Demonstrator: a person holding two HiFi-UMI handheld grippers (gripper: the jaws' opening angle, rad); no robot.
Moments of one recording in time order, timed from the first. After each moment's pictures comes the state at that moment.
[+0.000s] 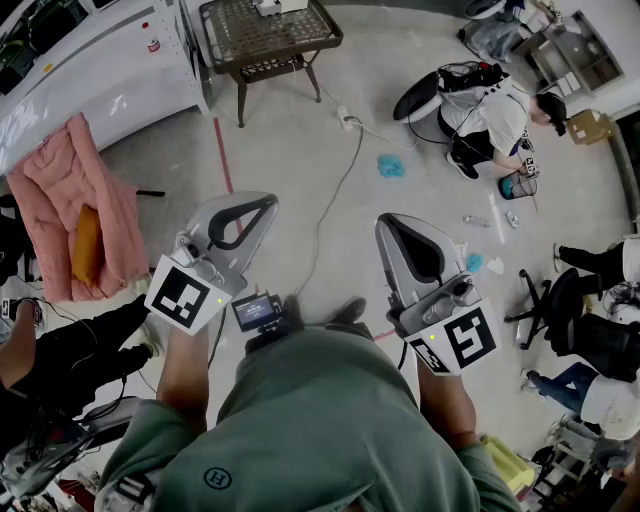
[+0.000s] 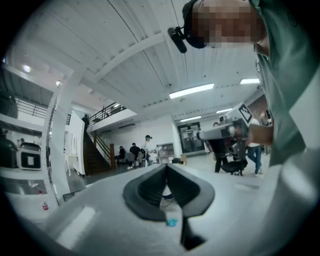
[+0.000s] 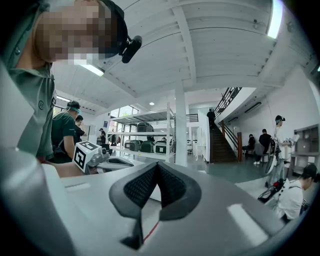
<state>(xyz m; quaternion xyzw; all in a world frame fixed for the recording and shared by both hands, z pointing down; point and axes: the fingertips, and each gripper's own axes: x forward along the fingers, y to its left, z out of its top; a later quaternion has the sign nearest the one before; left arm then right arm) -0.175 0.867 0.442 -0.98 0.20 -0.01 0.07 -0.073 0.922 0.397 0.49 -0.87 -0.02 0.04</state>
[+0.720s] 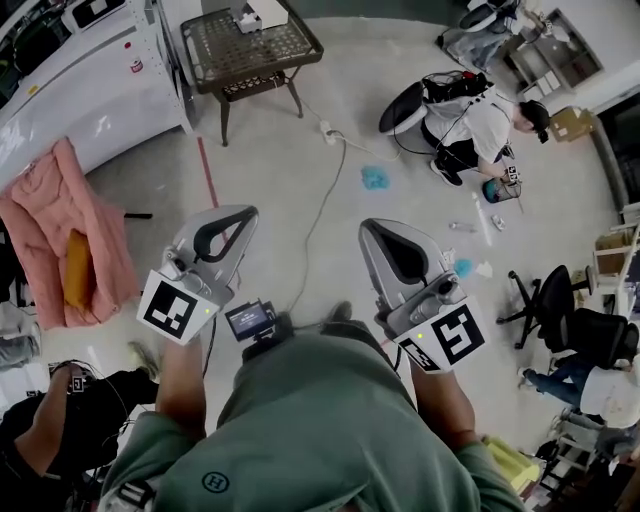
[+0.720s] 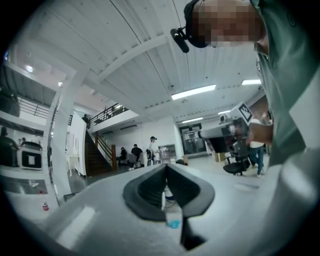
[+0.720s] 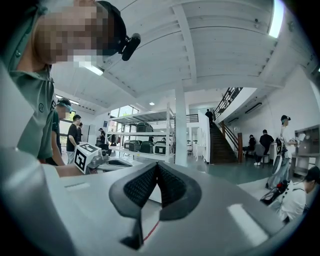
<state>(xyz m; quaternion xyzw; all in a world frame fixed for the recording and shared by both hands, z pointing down) -0.186 0.836 0.441 -0.97 0.21 0.01 0.07 -0.077 0.893 0.392 0.49 -0.87 -0.02 0.04</state>
